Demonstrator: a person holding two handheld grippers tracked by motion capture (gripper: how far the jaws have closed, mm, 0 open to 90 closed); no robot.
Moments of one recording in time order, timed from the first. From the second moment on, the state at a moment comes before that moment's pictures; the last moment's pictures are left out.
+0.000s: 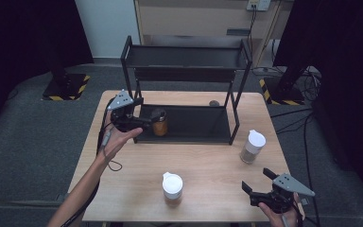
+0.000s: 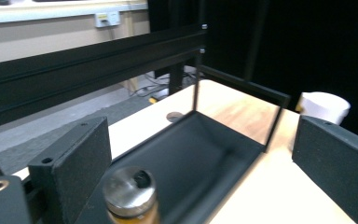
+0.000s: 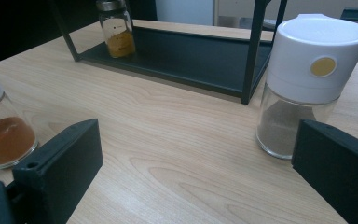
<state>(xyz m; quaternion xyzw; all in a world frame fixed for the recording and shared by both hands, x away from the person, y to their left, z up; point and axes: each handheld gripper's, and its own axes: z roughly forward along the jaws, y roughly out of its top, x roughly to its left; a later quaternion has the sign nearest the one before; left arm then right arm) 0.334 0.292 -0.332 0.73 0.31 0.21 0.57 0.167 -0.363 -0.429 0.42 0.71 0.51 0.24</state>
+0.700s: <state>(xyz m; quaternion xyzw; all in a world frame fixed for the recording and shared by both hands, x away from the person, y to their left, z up) 0.267 0.333 -0.343 0.73 0.26 0.20 0.59 0.167 -0.362 -0.428 0.41 0.72 0.51 0.24</state>
